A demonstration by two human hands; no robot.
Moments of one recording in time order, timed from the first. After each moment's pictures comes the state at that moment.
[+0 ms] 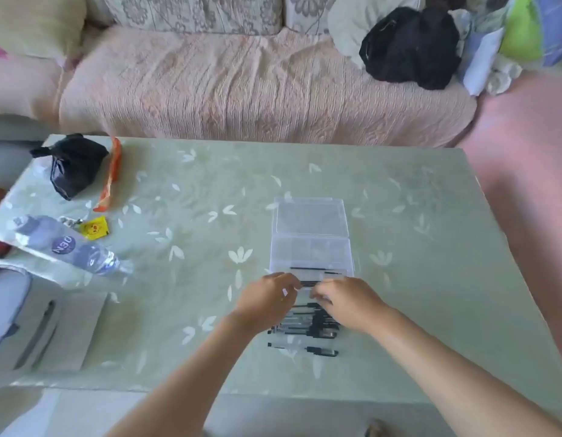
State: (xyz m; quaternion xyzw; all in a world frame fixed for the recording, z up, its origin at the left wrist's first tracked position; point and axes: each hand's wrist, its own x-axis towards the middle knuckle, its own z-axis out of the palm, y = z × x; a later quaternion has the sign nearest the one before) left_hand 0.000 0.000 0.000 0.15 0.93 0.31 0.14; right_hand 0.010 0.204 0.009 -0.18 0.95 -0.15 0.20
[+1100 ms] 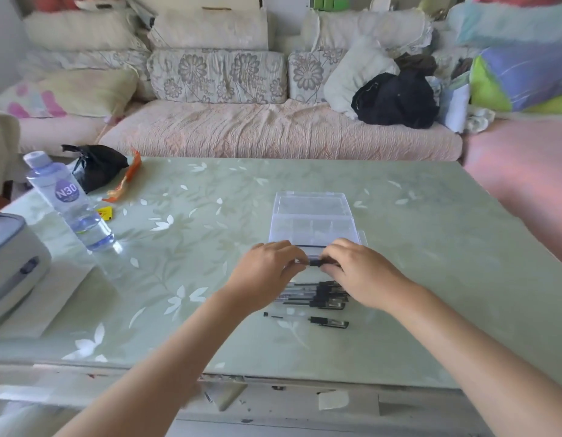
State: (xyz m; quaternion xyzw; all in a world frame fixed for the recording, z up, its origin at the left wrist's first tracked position) left_hand 0.054 -0.001 -0.071 0.29 0.92 0.23 -0.12; right_hand 0.067 0.209 -0.056 -0.18 0.97 -0.18 -0.02
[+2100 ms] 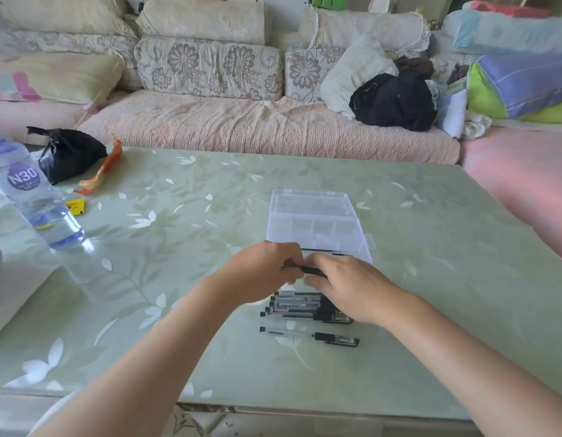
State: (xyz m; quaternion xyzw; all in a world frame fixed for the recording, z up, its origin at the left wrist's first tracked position) left_hand 0.016 -0.008 -0.076 0.25 0.93 0.25 0.07; right_hand 0.052 0.184 -0.077 -0.19 0.97 -0.15 0.03
